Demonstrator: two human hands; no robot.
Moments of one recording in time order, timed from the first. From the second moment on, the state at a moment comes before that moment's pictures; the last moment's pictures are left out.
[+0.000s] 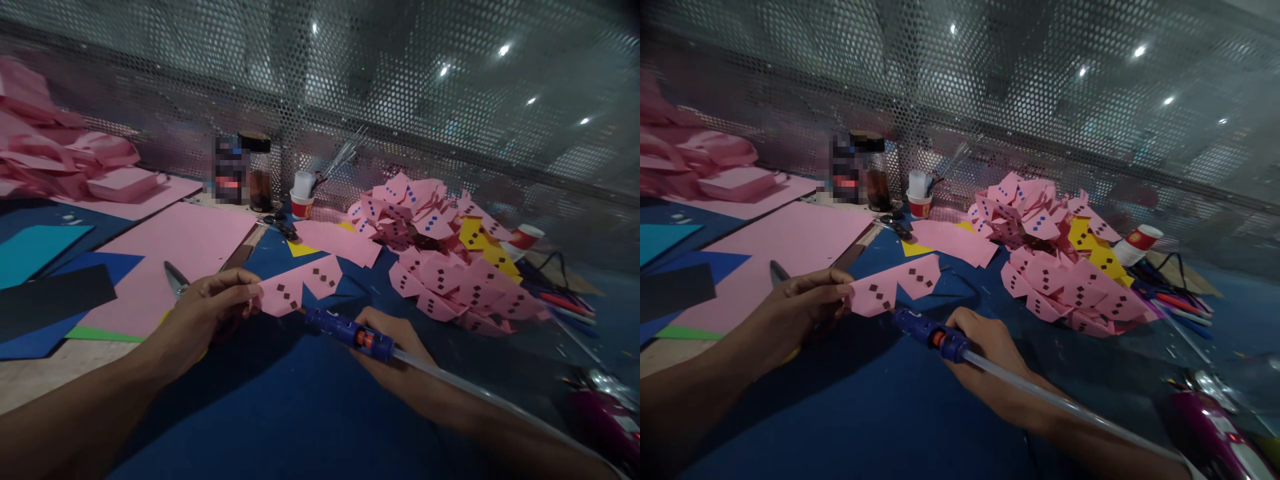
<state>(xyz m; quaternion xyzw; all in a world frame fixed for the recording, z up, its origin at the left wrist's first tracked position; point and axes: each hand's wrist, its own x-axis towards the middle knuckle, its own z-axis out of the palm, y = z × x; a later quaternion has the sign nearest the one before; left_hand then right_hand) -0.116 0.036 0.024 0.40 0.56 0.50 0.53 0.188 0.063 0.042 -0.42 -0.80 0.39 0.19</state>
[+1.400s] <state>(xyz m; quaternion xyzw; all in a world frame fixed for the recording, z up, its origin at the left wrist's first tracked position) -0.118 0.037 0.016 0.42 0.54 0.51 0.53 0.187 0.061 0.035 -0.40 -0.80 0.38 0.23</state>
